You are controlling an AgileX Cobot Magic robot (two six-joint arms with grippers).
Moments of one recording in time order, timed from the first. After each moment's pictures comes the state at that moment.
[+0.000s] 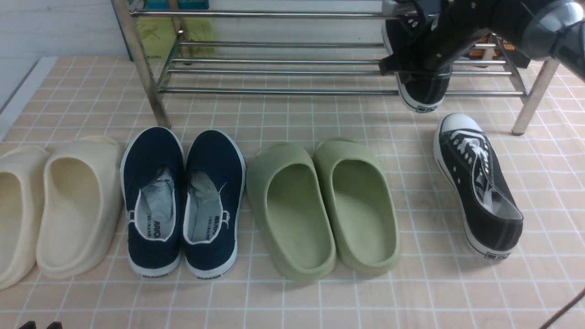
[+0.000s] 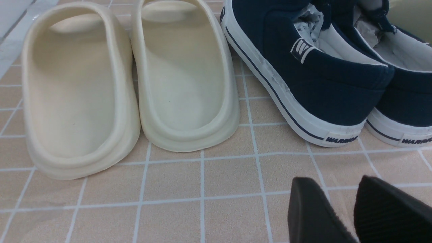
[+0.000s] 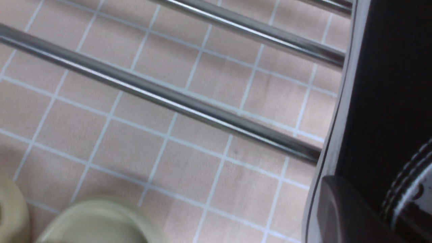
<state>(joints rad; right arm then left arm) 0.25 2.30 -2.22 0.07 0.86 -0.05 -0.08 -0.01 0.02 0.02 0.38 0.01</state>
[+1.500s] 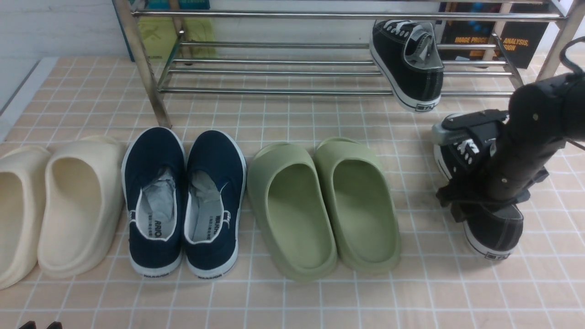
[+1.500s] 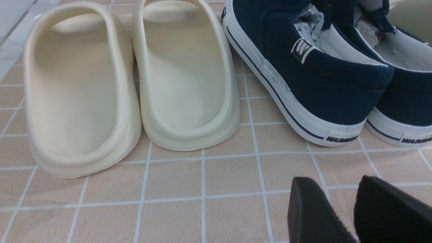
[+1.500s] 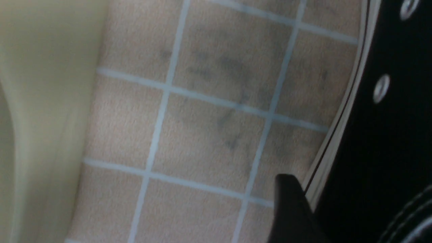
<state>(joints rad) 0.25 1.84 -1.19 -0.01 0.68 0.09 -0.08 -0.01 0.02 0.02 0.38 0.01</state>
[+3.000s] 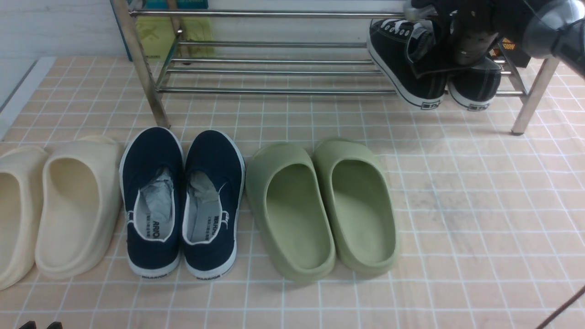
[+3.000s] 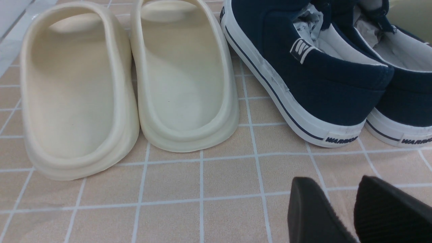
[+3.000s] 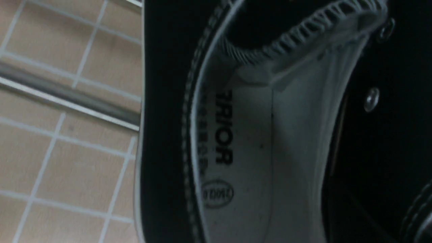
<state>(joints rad) 0.25 2.29 -2.21 -0.34 0.92 0.10 -0.08 -0.01 0.02 0.02 0.38 0.01</state>
